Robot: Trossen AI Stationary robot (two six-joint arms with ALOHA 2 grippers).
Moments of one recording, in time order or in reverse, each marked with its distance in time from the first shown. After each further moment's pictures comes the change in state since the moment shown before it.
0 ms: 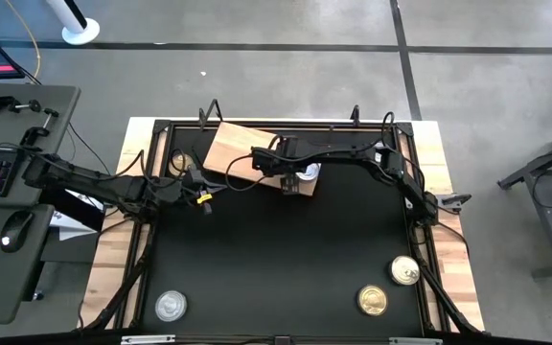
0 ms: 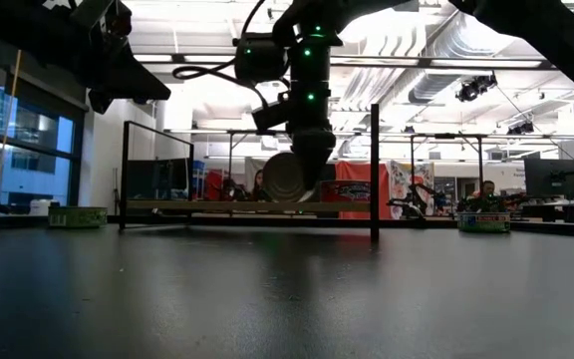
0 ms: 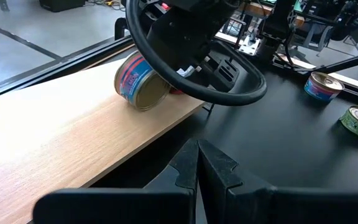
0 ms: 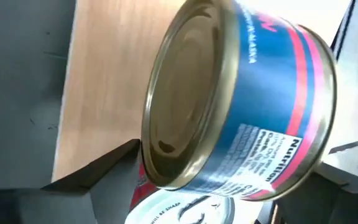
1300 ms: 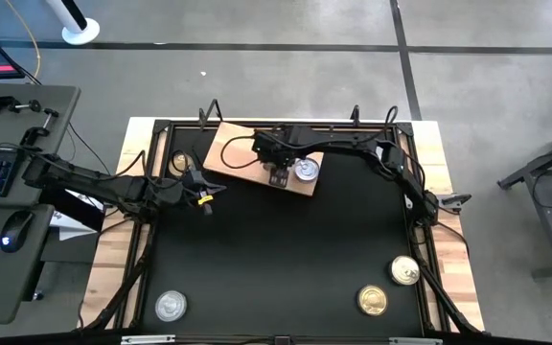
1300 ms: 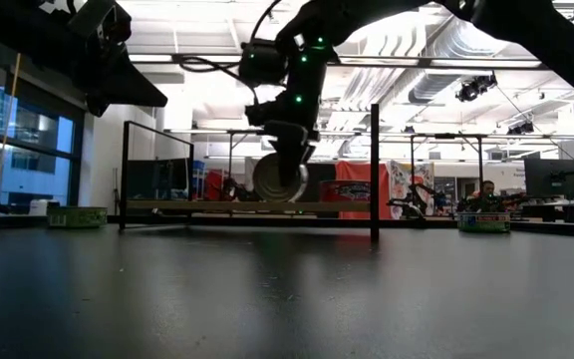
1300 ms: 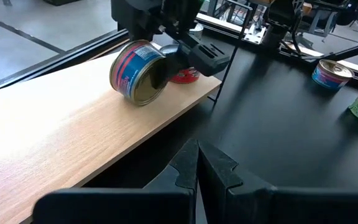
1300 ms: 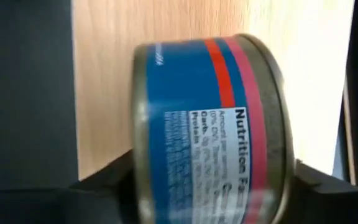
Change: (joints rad) left arm 0.000 0.000 0.000 -0.045 0.000 0.000; right arm -0.088 0.000 0.014 0.137 -0.217 0.153
